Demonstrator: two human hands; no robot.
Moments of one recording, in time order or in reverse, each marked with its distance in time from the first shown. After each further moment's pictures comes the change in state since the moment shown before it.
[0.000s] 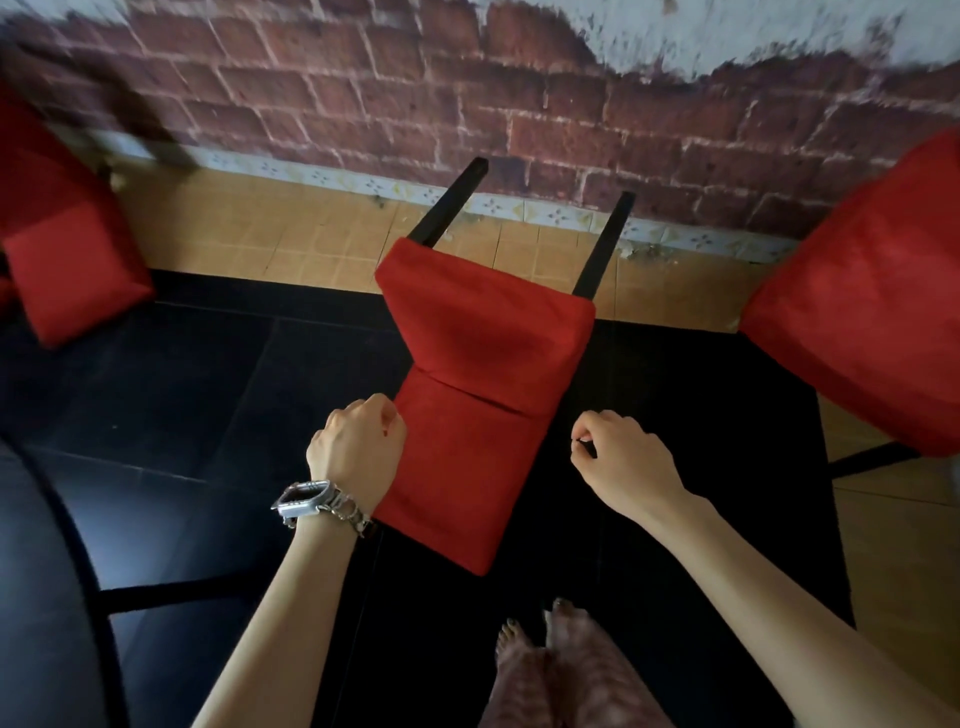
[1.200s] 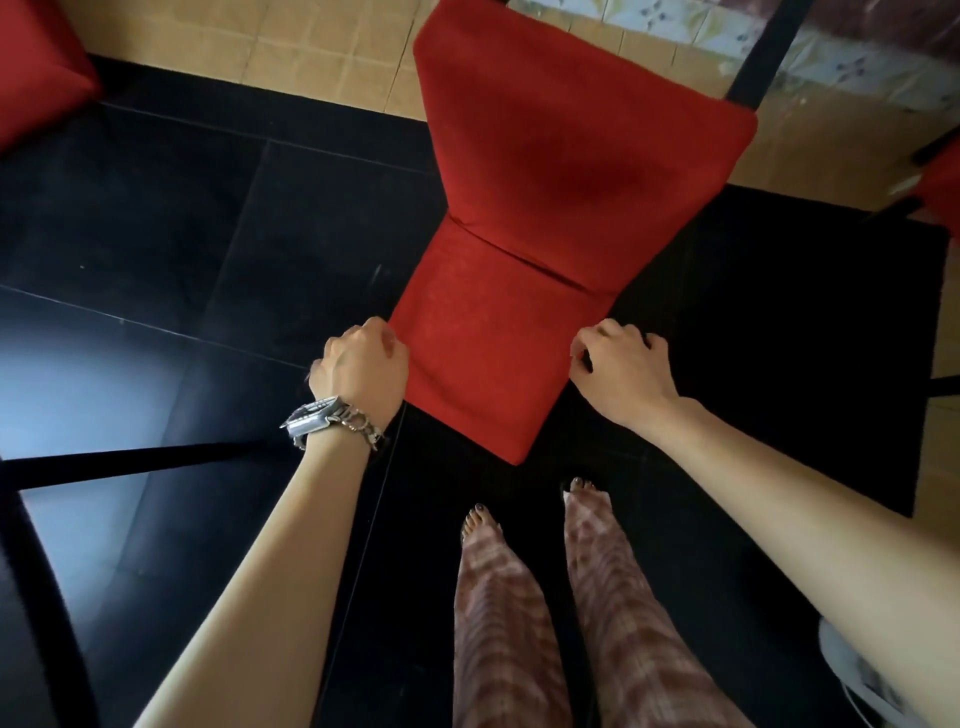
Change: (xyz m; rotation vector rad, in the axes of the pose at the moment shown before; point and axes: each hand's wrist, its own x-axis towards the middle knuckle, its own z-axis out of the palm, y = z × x) left_hand 0.063 -0.143 0.143 -0.024 -0.159 -0.168; right_hand 0.097 -0.040 0.198 -0.117 -0.169 -0.021
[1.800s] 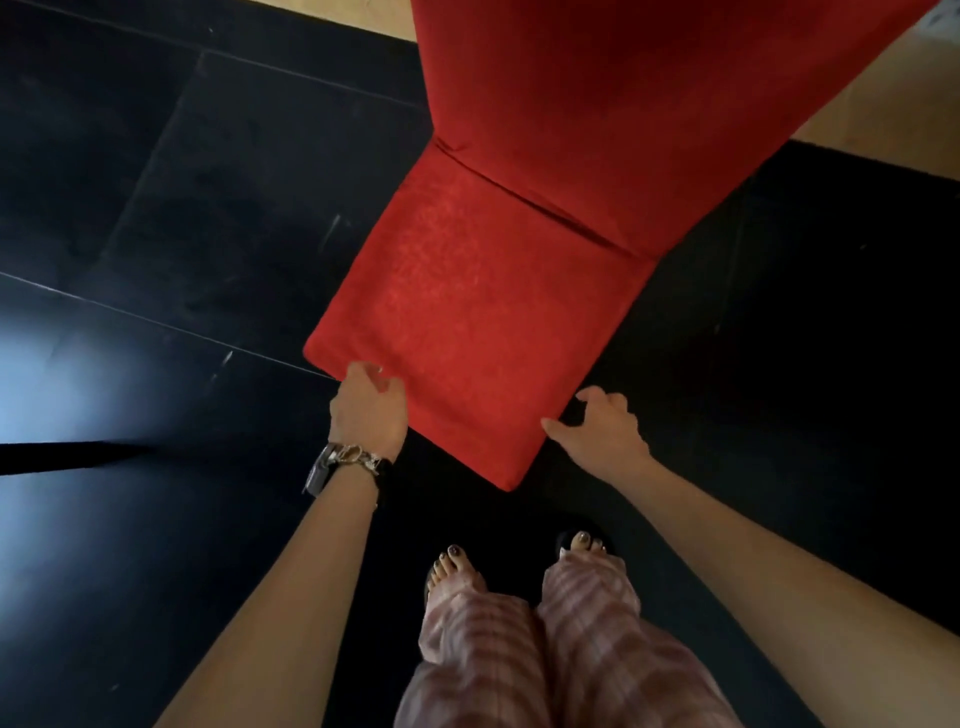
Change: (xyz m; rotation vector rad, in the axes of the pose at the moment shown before) left_hand 0.080 -0.074 0.275 -0.481 -0.033 -0.285; right_hand 0.087 0.055 0.254 0.414 -0.269 0.393
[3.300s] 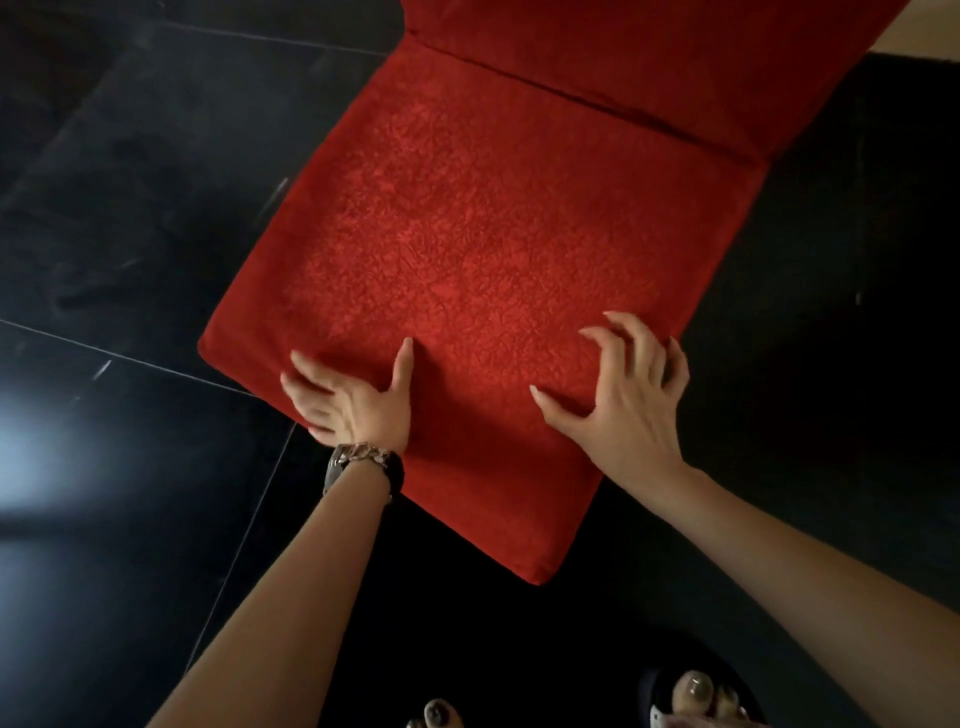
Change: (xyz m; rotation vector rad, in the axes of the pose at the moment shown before) left_hand 0.182 -0.116 0.219 -0.182 0.353 0.010; right_hand 0.223 0.077 0.140 -0.209 0.859 -0.651
